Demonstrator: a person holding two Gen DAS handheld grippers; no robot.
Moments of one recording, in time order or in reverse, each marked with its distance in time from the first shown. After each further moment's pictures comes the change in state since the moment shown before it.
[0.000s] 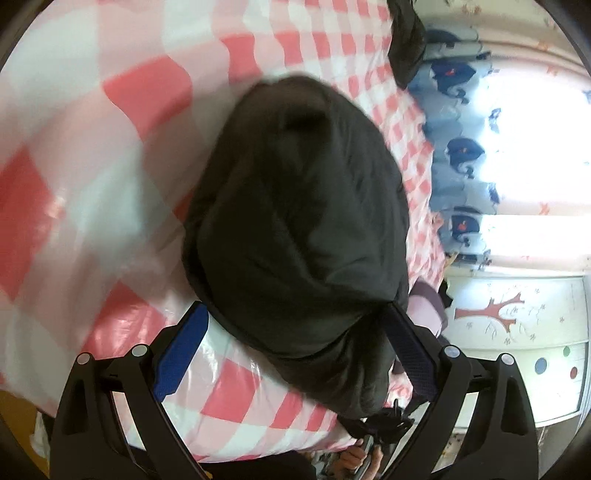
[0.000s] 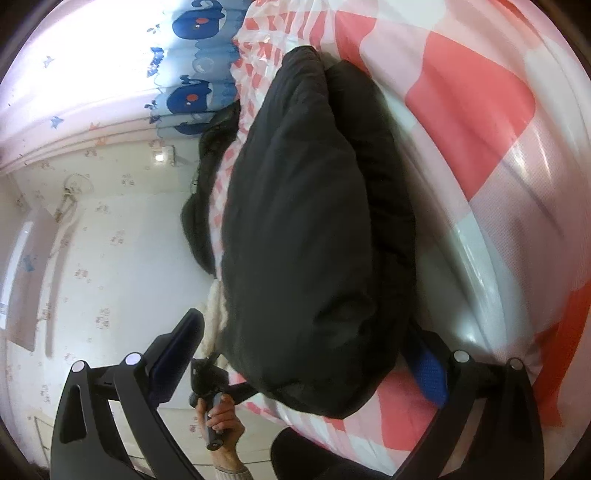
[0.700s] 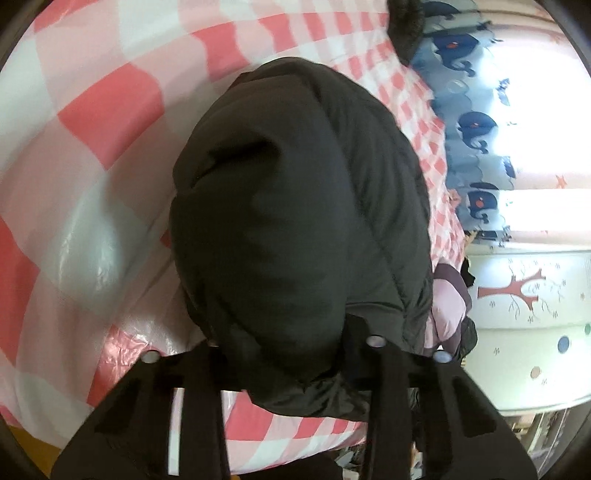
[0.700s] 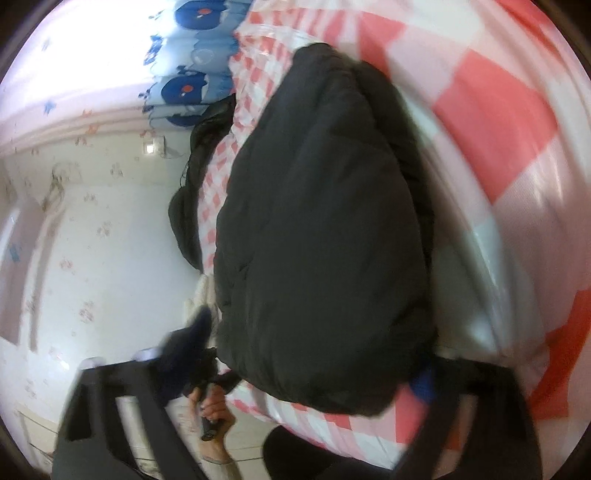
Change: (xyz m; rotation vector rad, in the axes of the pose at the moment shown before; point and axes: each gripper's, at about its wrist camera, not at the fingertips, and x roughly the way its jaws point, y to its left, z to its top) left arm 0.038 -0.014 0.022 0.093 0.075 0.070; right arm 0.012 0.039 0.000 -0.087 0.016 -0.143
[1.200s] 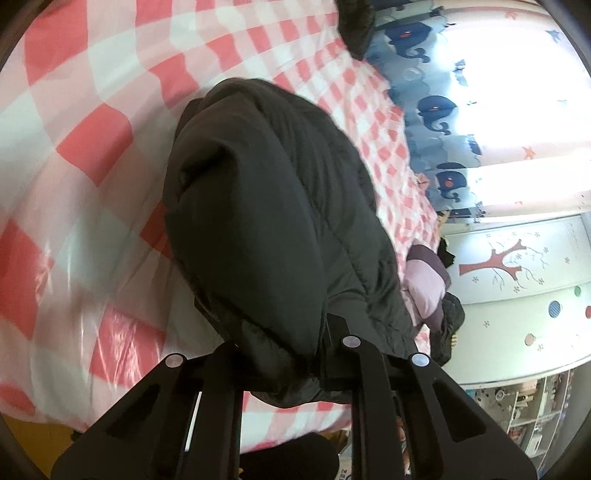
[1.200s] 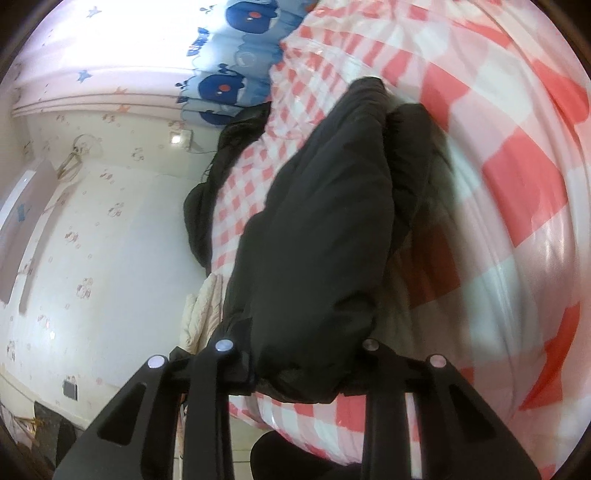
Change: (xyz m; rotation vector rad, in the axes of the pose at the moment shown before) left arm -0.045 -0.027 -0.015 0.117 -0.006 -0.094; right arm -0.022 0.036 -0.016 -0.145 -0.062 0.044
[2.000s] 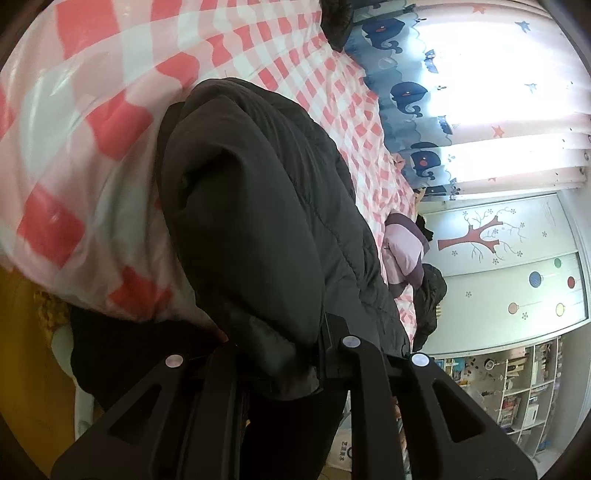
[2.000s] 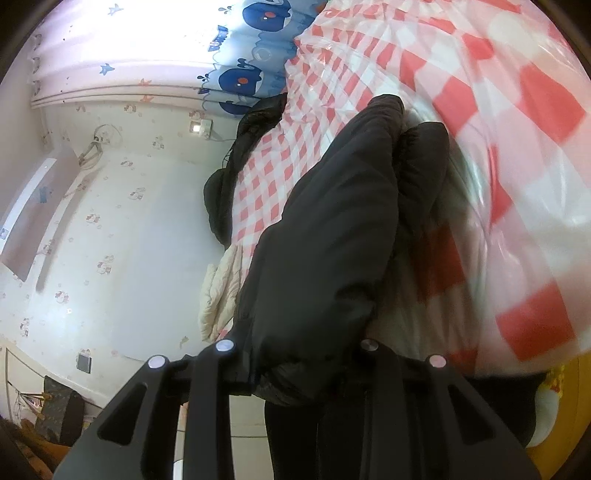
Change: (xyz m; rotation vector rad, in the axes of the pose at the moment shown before) left arm -0.093 0.049 -0.121 0.030 0.026 -0.079; right arm -0.072 0.010 -0.098 0.019 0.015 0.050
